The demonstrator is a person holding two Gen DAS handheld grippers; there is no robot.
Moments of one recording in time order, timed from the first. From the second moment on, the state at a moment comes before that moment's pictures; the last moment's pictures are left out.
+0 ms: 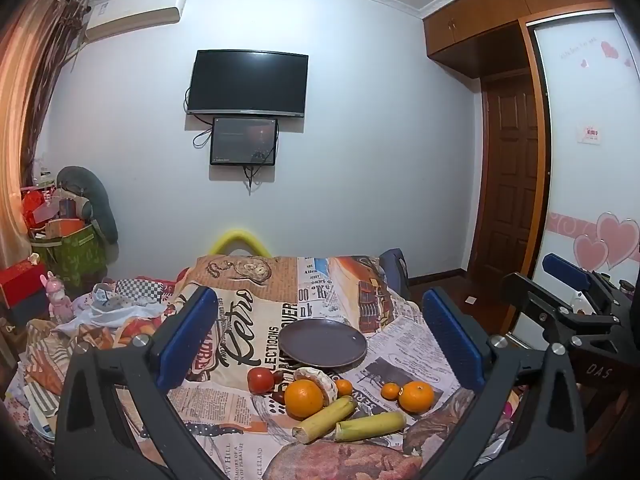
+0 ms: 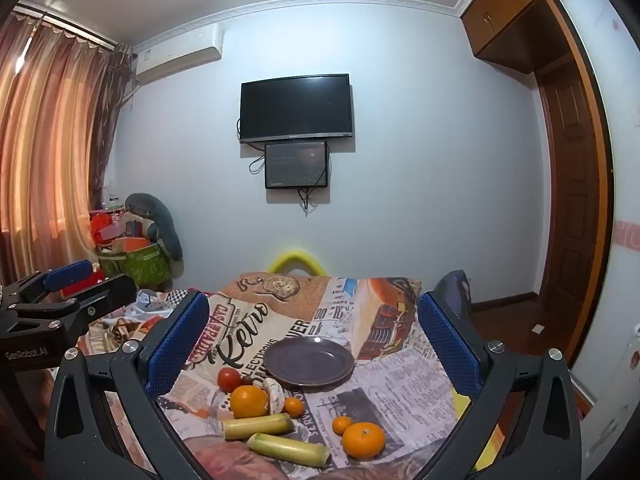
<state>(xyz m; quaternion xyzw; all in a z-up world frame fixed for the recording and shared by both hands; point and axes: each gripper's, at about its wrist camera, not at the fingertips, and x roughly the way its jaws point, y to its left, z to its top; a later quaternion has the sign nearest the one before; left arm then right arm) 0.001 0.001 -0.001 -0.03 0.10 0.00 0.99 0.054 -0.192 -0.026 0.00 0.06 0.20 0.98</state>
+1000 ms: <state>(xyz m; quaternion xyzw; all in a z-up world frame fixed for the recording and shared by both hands) 0.007 0.005 -0.009 -0.04 0.10 0.01 0.99 0.061 -0.197 -0.025 0.01 0.06 0.20 0.98</state>
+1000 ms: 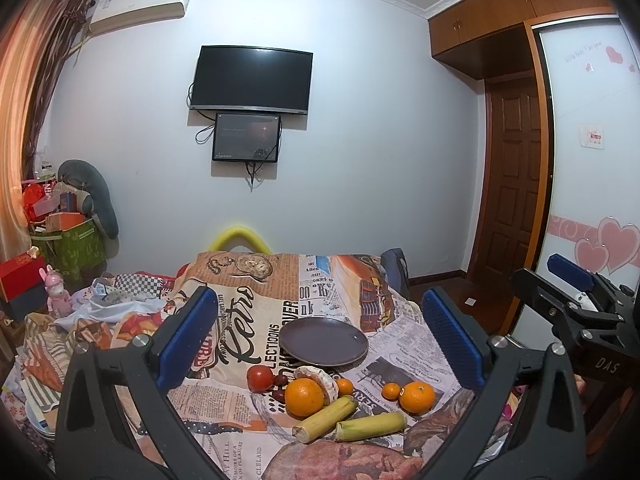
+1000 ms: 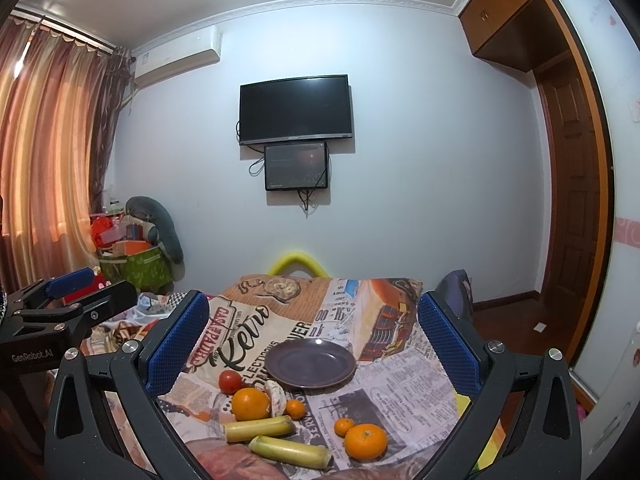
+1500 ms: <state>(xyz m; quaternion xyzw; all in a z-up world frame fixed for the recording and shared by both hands) 0.008 0.003 -0.007 -0.04 0.10 0.00 0.99 0.061 -0.196 -0.027 0.01 0.06 0.20 0.98</state>
